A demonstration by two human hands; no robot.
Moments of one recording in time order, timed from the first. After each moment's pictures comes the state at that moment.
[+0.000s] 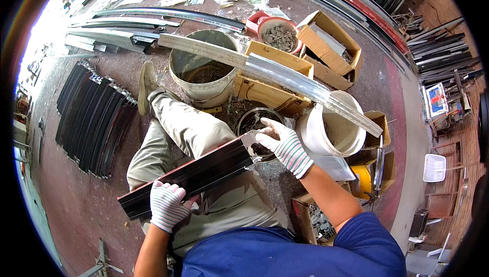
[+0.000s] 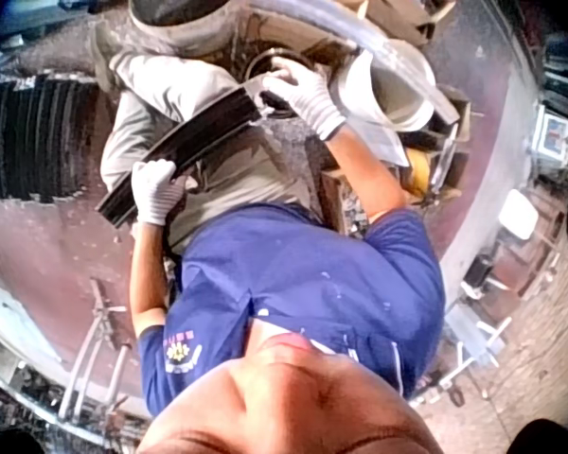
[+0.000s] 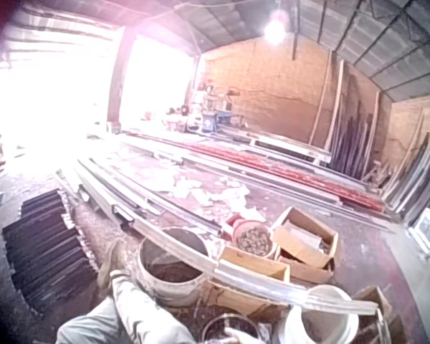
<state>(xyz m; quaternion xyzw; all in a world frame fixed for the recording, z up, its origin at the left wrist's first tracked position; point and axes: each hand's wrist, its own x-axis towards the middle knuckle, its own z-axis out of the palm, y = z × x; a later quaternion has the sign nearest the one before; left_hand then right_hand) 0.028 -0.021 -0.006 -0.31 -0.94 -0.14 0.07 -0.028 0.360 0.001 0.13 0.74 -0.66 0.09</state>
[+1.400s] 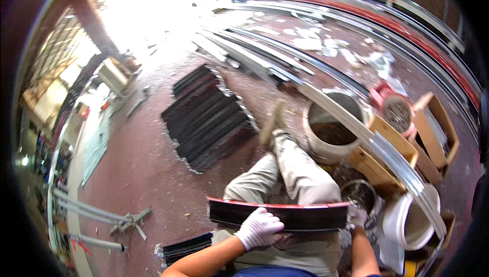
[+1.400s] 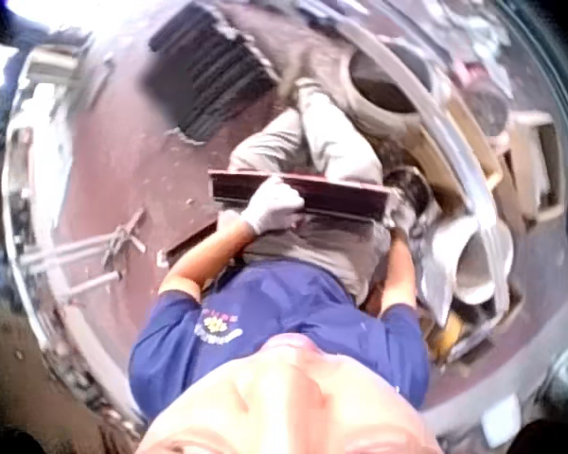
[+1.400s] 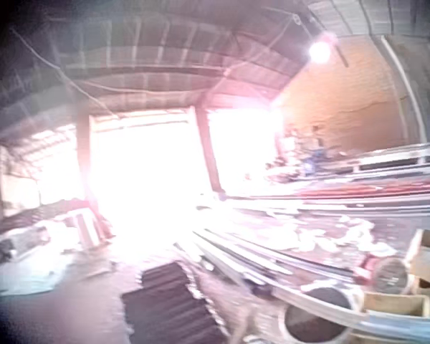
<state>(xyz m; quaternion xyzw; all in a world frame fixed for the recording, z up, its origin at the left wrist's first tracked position) 0.022 -0.024 0.001 -0.33 -0.93 -0.14 0.02 -0.047 0.438 -0.345 -0.04 1.00 -0.05 0.05</state>
